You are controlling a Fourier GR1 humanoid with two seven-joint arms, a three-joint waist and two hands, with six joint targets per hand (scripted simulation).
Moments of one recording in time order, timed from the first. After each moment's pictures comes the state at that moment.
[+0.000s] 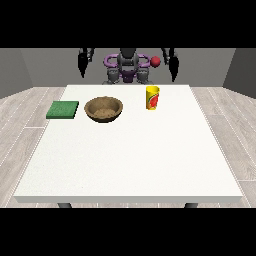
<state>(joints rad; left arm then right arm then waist) 0.02 0.09 -0.01 -1.56 0.01 0.01 0.01 -0.01 -0.07 0.00 -1.55 -0.04 -0.01 -0.01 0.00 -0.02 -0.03</state>
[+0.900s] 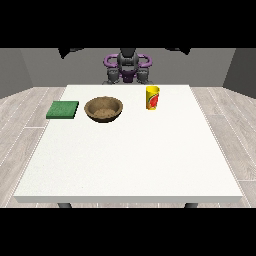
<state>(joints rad) -0.07 0.17 0.18 -1.72 0.22 -0.07 0.09 0.02 -0.25 -0.21 -1.67 -0.25 0.20 0.03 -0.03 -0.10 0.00</state>
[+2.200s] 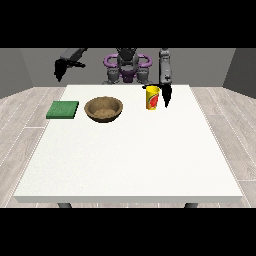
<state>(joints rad) -0.31 0.04 0.20 -0.97 0.02 0.05 -0.69 -0.13 -0.25 -0.24 -1.49 -0.22 0.29 -0.21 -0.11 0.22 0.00</state>
